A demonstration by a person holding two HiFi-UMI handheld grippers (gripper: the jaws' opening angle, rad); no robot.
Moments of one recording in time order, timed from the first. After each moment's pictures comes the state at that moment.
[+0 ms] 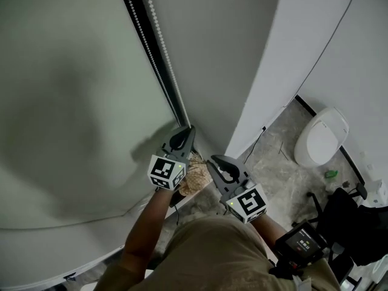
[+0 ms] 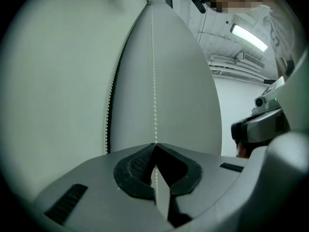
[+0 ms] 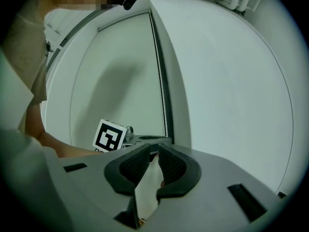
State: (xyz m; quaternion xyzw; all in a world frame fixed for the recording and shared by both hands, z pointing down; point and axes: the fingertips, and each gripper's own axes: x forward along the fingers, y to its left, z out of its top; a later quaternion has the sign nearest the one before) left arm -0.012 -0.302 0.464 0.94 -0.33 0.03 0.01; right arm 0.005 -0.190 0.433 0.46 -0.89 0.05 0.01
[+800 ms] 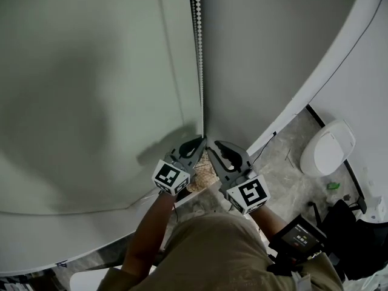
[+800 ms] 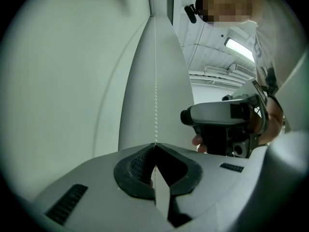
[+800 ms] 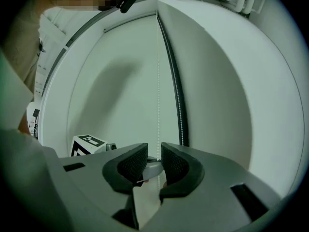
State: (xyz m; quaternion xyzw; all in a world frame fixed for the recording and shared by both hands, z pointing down) left arm -0.033 -0.240 0.450 0.96 -0.28 -0.01 0.01; right arm -0.025 -0.198 0.391 0.44 -0.90 0.02 -0.02
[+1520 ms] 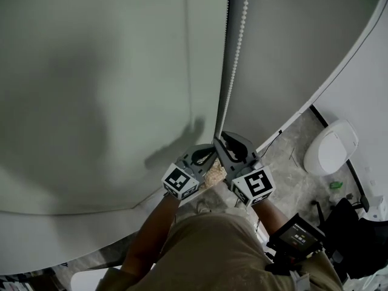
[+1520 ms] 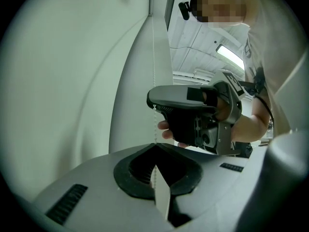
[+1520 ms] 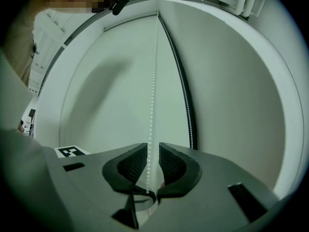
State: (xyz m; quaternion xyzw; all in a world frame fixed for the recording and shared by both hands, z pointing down) left arm -0.003 -0.216 0.440 0.98 -0.20 0.02 0.02; right arm -0.010 -0.231 0.353 0.46 -0.89 0.02 -0.03
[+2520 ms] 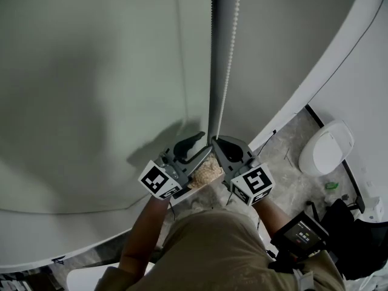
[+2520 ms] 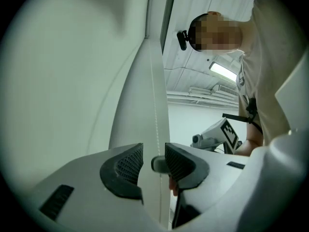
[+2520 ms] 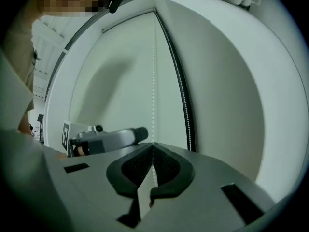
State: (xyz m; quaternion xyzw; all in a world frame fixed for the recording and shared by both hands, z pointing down) left arm -0.037 -0.198 0.375 0.97 -0.20 -0.11 -0.01; right arm -0.021 -0.210 0.399 0.42 -0.91 0.05 0.00
